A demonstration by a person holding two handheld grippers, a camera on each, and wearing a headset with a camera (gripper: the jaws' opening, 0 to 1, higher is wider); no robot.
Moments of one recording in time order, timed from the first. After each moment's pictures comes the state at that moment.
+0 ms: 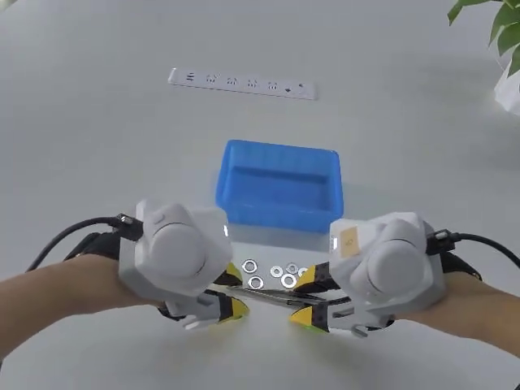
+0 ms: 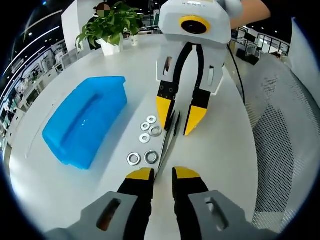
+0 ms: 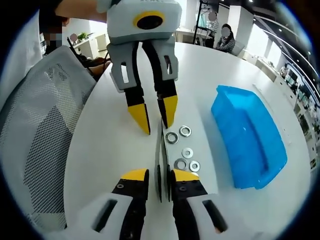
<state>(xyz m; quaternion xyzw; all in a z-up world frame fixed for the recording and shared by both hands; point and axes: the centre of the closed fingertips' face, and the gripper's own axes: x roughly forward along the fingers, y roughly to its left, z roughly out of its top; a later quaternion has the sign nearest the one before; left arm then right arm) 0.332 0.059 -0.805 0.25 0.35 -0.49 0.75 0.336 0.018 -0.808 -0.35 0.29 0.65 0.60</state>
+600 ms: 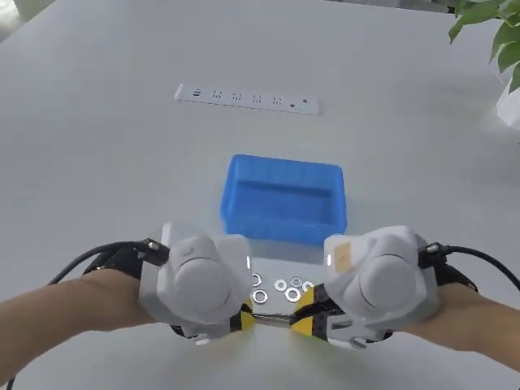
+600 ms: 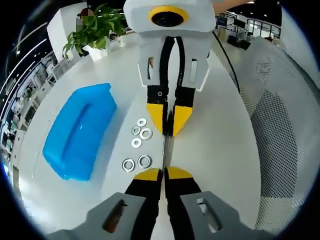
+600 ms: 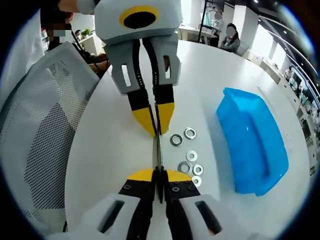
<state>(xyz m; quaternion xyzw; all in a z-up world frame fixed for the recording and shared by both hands) 0.326 0.052 -0.805 0.34 0.31 -0.53 0.71 0.330 0.021 -0.809 -0.37 0.28 0.67 0.58</state>
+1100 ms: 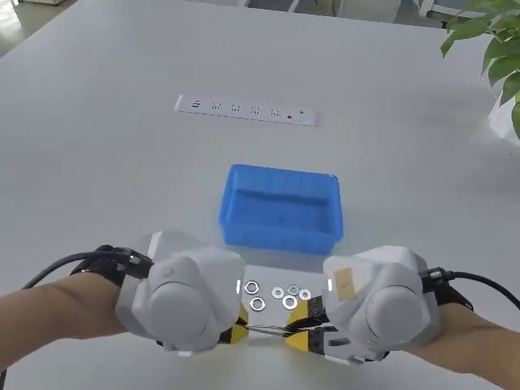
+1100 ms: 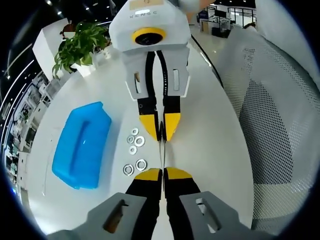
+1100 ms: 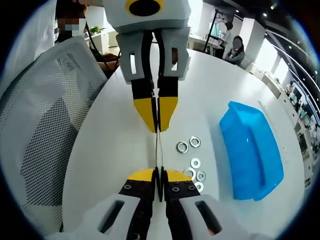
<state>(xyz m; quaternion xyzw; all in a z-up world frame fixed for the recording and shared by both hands) 0.313 0.053 -0.778 0.35 0.29 -0.54 0.70 0.321 0.025 -0.800 -0.36 0.24 0.68 0.59</state>
